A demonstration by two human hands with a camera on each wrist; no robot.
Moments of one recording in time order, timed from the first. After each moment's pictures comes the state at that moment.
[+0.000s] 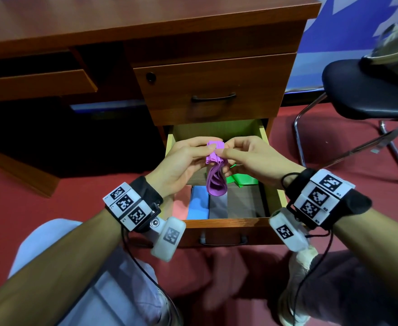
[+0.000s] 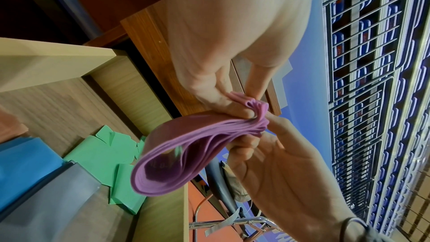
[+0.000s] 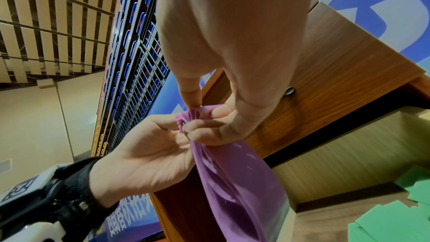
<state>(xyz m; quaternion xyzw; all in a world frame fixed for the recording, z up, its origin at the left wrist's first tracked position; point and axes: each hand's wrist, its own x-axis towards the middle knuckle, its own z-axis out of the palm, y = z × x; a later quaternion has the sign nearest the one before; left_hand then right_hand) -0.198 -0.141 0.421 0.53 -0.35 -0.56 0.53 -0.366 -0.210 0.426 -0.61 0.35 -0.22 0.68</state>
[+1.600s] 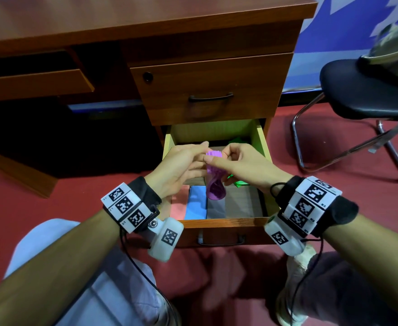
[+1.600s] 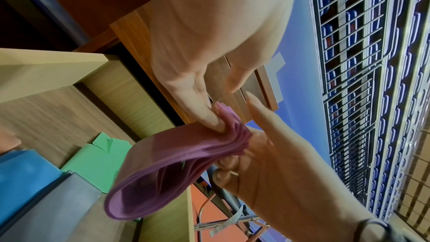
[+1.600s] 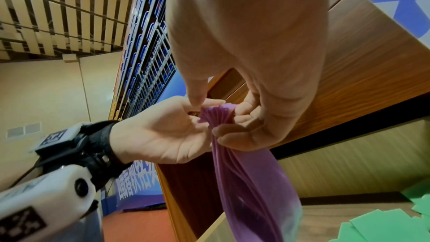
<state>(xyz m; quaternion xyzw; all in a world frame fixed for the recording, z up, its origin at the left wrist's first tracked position) -0.202 -0.144 0.418 0.62 -0.28 -0.54 0.50 -0.360 -0.203 0.412 -0.68 0.40 -0.20 0.58</state>
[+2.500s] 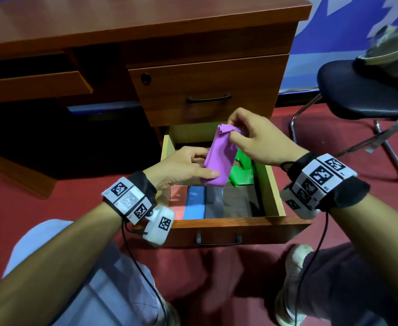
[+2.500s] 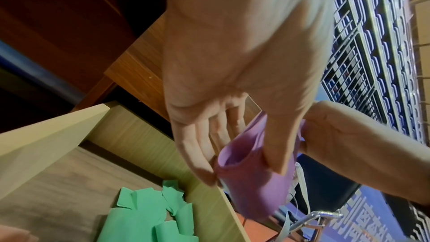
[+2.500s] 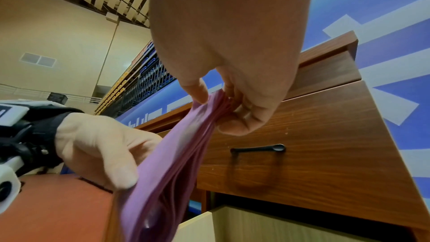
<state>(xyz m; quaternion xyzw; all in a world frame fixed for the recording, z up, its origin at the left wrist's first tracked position) -0.186 -0.153 0.404 0.62 -0.51 -0.50 0.31 -0.382 -0.247 0.441 -0.87 0.31 -0.26 0.30</state>
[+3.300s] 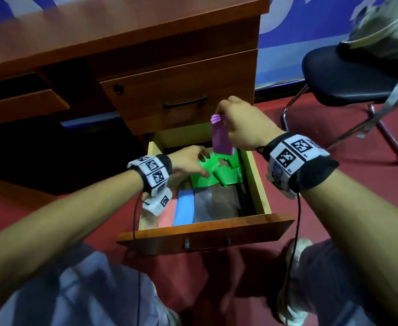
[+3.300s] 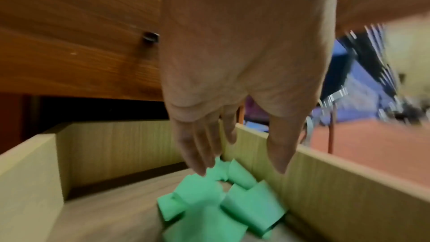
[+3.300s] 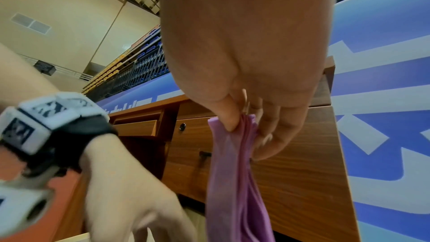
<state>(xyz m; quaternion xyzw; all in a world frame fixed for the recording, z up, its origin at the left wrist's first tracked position) -0.201 -0.251 0.351 0.68 -0.67 -0.31 0.06 -0.397 -0.280 0.449 -0.90 0.39 -0.16 0.15</state>
